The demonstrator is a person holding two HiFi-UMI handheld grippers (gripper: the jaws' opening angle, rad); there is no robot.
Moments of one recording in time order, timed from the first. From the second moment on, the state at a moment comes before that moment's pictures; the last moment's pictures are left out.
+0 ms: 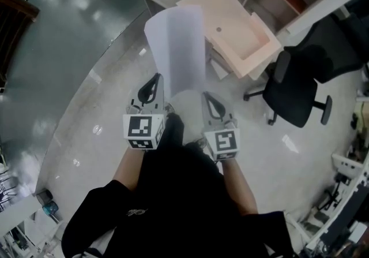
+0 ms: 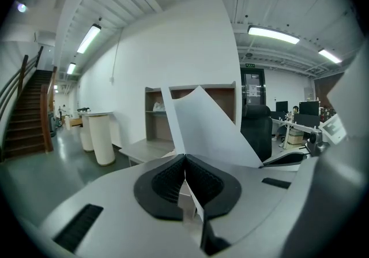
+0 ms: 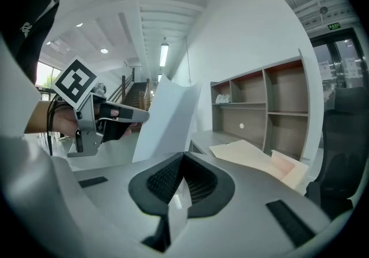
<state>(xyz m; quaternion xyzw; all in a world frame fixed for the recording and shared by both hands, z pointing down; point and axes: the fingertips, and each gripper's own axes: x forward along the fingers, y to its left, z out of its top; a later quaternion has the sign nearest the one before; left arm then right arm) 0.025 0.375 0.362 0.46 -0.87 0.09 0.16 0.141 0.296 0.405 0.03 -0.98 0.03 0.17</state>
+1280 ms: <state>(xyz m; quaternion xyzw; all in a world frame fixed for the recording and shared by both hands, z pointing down) -0.165 0.391 0.419 0.48 -0.85 0.04 0.22 -0.038 0.322 0.448 0.00 -0.97 0.01 0.26</state>
